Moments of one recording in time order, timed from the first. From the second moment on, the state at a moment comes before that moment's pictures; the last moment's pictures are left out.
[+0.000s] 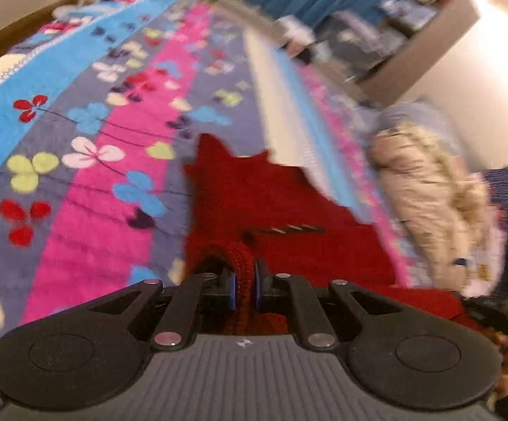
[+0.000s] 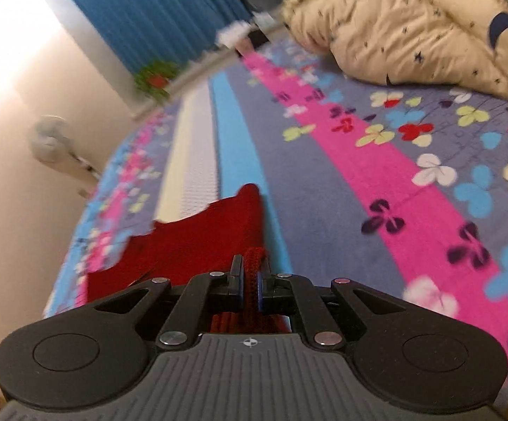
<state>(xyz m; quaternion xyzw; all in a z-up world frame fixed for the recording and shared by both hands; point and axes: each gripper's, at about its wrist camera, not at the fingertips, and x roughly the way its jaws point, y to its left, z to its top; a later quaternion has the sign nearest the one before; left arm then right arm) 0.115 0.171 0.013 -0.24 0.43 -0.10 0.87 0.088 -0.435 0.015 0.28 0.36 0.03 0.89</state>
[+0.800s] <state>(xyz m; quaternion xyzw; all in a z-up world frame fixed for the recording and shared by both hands) 0.174 0.183 -0.041 -0.21 0.46 -0.05 0.86 0.154 -0.441 -0.065 0.24 0.42 -0.02 0.87</state>
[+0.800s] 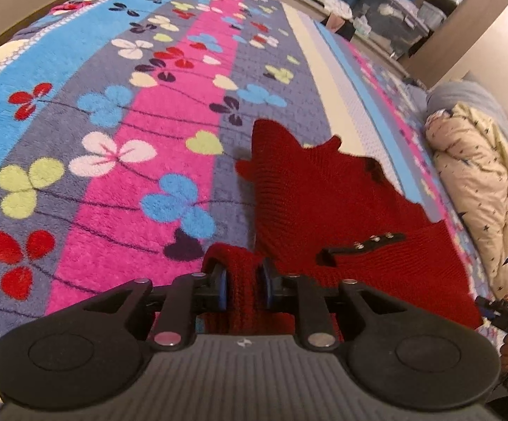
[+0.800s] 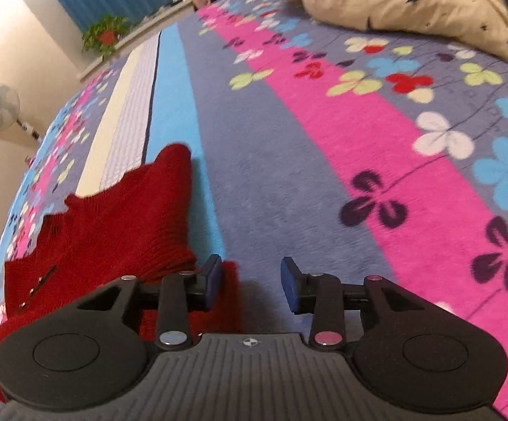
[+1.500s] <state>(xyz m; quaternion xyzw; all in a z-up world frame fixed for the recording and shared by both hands) 0.129 0.189 -0.041 -0.09 0.50 -0.10 0.86 0.116 -0.422 -0.073 0.08 0.47 0.08 0.88</state>
